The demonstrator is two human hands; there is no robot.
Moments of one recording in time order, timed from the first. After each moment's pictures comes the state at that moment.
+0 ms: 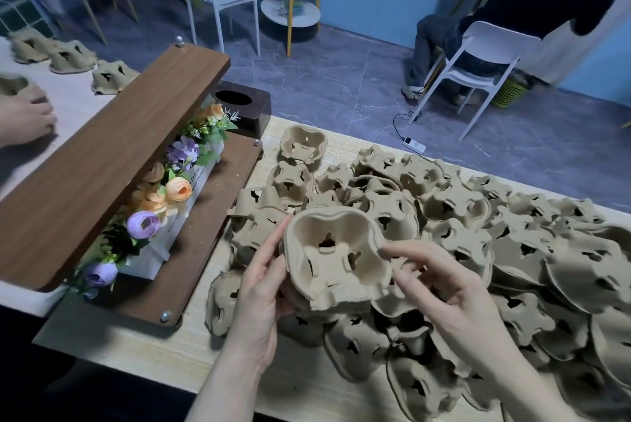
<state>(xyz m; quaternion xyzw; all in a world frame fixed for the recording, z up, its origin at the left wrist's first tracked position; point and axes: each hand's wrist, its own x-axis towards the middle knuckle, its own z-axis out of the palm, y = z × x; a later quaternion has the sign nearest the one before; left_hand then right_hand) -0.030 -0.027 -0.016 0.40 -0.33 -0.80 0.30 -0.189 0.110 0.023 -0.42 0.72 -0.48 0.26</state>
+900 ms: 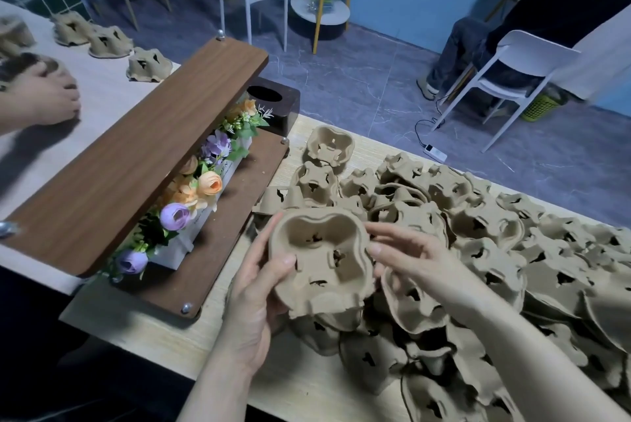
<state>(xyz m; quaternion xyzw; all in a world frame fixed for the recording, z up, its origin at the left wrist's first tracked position) -0.001 -0.051 -0.029 0.35 -0.33 -0.80 0.35 -0.199 0.031 0.028 -0.34 0.68 -0.42 0.50</state>
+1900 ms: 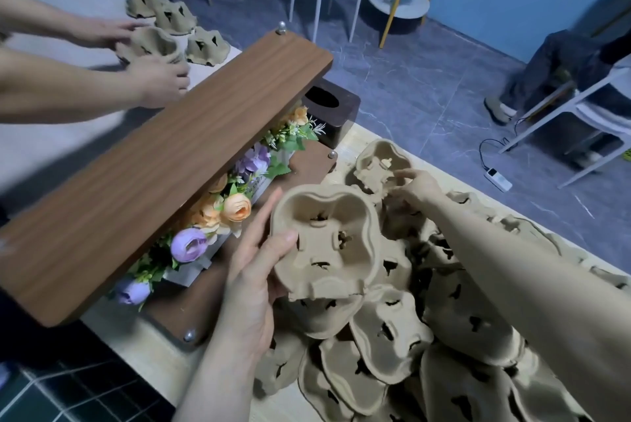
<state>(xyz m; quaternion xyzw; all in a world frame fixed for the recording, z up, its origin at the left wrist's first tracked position) -0.032 -0.128 -0.033 0.43 -0.31 -0.72 0.45 -0.338 -0.205 -0.127 -0.37 0.85 -0.21 0.32</state>
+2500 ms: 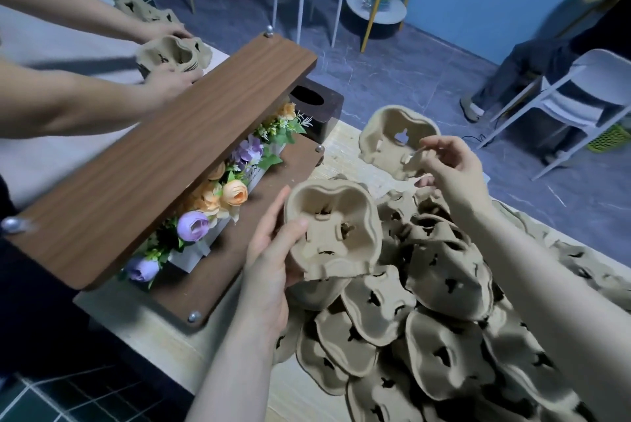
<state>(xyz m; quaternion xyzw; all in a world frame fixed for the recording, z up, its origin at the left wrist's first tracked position) -0.041 -0.105 -0.017 0.47 -0.28 -0.73 0.40 -0.297 -0.118 -0.012 -0.33 0.71 -0.54 0.30</state>
